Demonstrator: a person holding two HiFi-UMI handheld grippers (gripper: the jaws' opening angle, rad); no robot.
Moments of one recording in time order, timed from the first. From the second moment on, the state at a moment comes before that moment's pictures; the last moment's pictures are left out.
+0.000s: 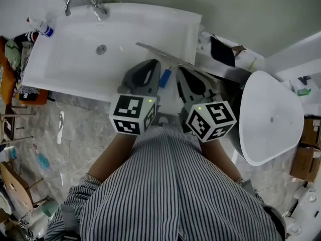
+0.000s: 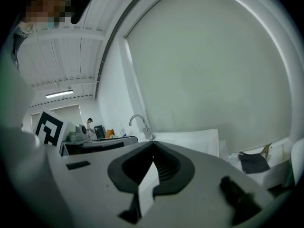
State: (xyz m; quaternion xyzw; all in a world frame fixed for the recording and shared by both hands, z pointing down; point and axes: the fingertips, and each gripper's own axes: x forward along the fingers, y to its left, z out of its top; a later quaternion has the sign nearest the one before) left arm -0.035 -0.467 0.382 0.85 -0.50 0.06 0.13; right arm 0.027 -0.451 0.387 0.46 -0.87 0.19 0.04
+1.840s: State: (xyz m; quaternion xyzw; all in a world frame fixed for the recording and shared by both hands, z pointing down) left arm -0.033 -0.469 0.408 0.86 -0.47 0.06 0.20; right arm 0.022 -0.460 0.400 0.46 -0.86 0.21 0.06
